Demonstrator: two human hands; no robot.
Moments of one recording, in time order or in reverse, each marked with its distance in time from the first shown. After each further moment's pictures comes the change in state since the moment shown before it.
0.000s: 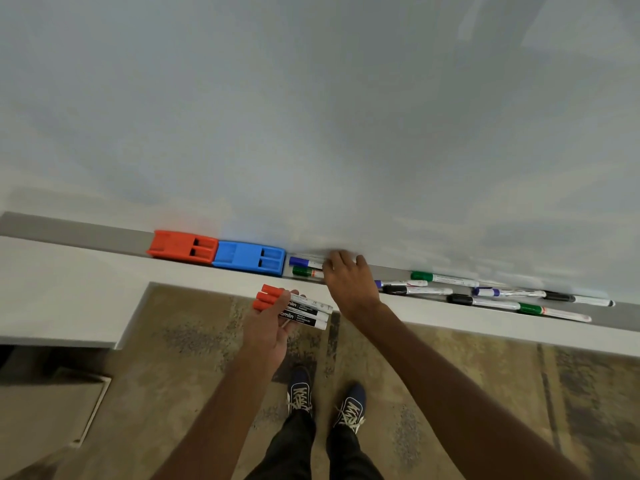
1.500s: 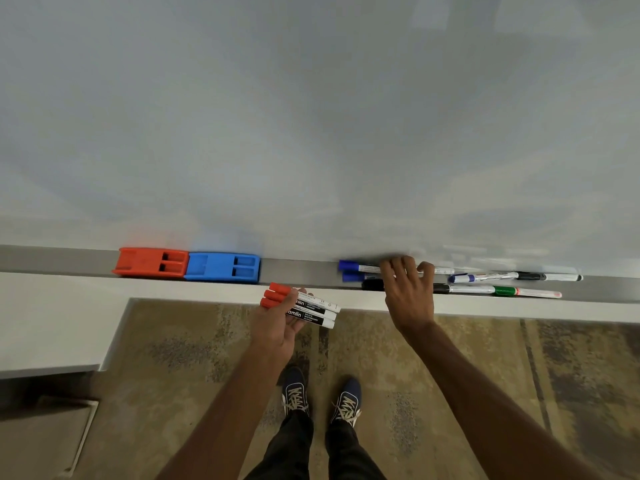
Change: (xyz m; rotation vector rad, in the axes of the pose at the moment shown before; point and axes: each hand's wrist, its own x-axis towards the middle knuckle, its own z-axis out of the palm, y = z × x) left_hand 0.000 -0.020 0.045 0.124 -0.016 -0.107; right_hand -0.078 0.092 0.040 -0.075 0.334 0.383
